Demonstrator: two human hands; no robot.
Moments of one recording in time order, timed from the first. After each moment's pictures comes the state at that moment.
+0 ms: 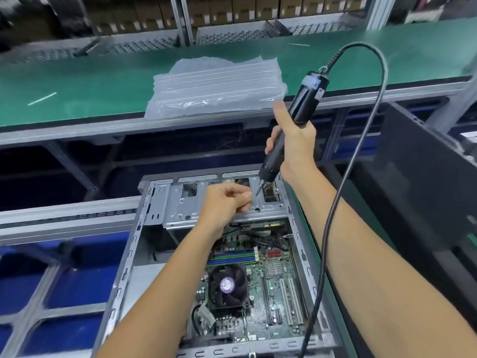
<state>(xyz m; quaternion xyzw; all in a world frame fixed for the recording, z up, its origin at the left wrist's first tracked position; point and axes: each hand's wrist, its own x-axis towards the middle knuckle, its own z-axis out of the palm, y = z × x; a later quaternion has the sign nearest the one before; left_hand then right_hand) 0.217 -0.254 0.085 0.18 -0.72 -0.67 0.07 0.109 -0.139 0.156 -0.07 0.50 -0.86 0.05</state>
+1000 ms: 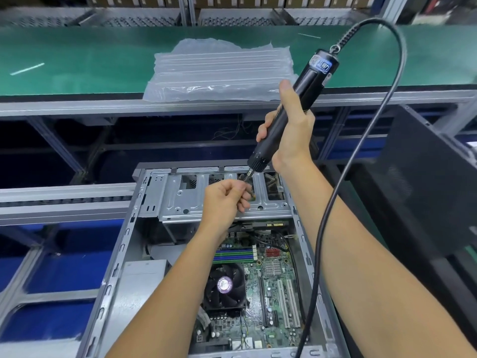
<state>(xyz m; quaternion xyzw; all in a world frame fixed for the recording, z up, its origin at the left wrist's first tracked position) 0.214 -0.254 0.061 0.17 -0.65 -0.72 0.16 0.114 -0.173 0.166 -0.10 0.47 -0.88 0.06</state>
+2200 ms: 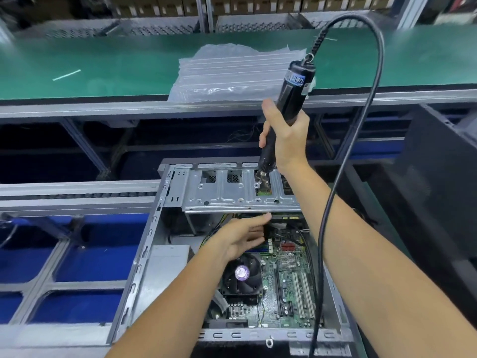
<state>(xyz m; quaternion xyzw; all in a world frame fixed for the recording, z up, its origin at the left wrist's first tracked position) 0.249 -0.253 0.031 0.33 -0.46 -0.81 -0.15 0.128 -0.191 0.145 -0.24 0.55 -0.80 0.00</state>
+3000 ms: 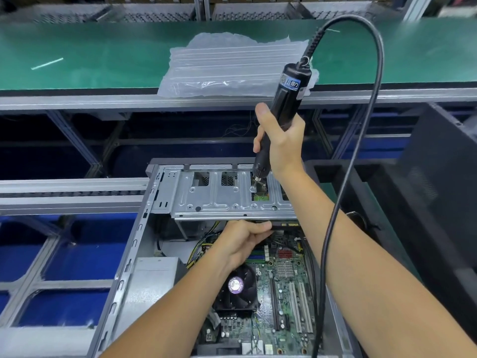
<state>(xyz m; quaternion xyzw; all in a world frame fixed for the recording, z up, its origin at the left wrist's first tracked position) 0.233 -0.243 0.021 0.27 -0.37 -0.88 -0.07 0.113 -0.199 0.128 -0.24 0.56 -0.79 0.01</state>
